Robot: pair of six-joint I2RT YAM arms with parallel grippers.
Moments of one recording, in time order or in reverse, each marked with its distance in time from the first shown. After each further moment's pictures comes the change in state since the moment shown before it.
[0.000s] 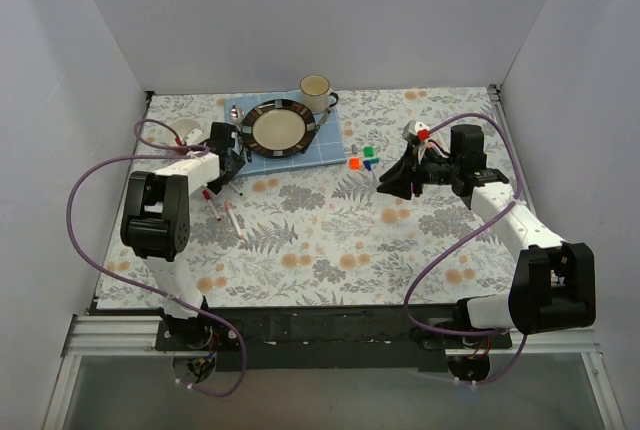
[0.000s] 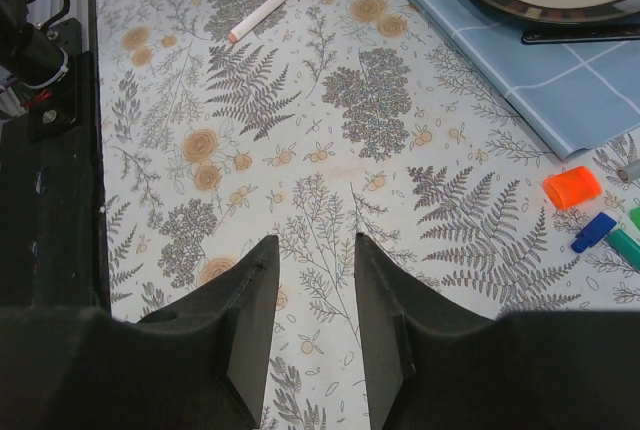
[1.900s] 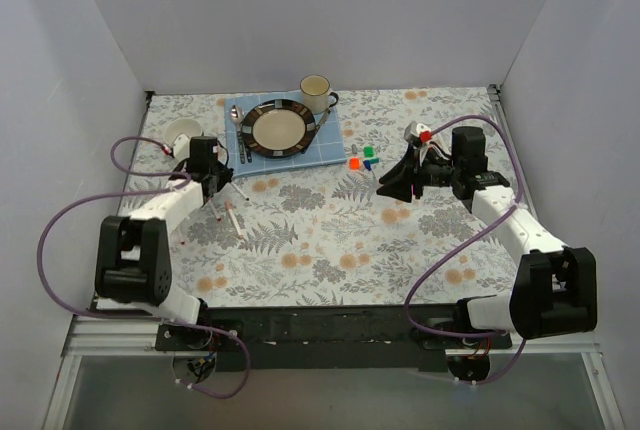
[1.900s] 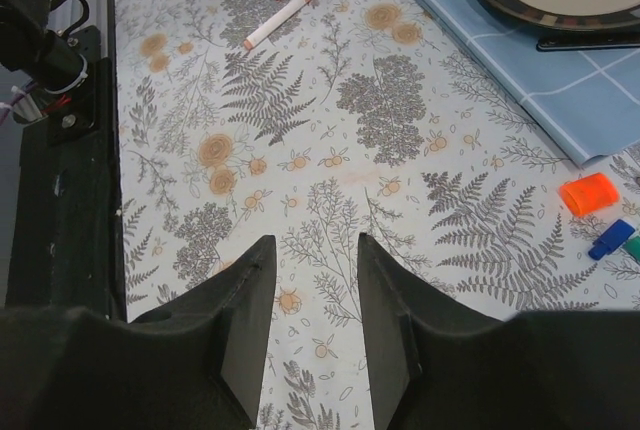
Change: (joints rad) left arm 0.037 -0.229 -0.213 0.117 0.102 0.048; right arm 0.000 -0.018 -0.017 0.024 -0.019 0.030
